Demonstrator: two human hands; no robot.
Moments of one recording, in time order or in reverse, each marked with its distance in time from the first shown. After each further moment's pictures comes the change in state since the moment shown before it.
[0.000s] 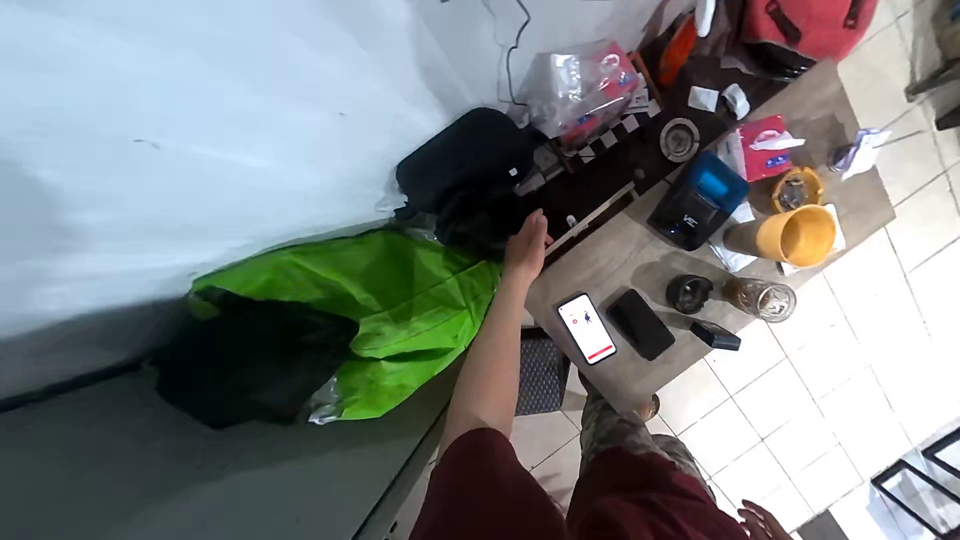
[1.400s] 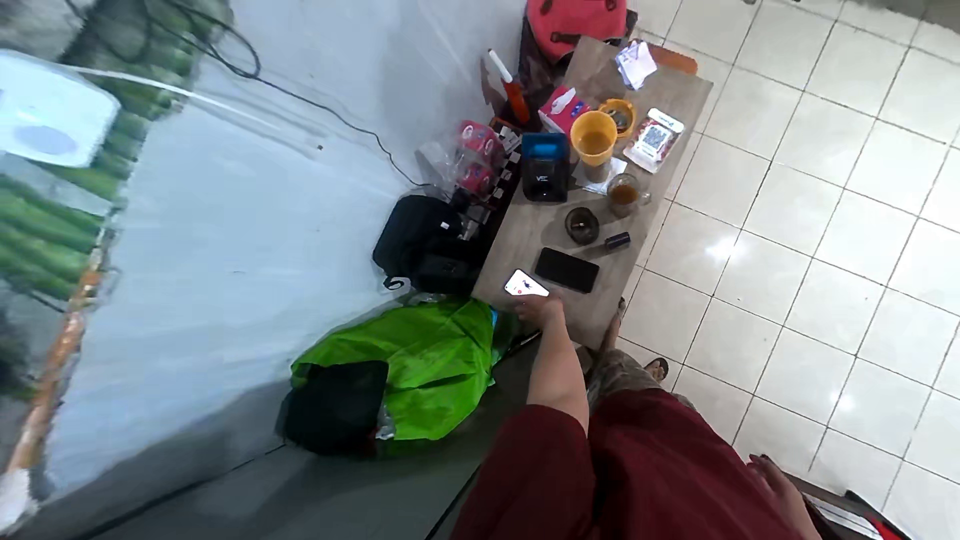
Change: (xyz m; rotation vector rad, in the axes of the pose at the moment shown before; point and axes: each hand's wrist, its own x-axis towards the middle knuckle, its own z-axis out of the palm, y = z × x) left_hand -0.214 0.012 0.202 0.443 0.513 -0.411; right_hand -0.050 0.269 0.151 0.390 0.184 -0.080
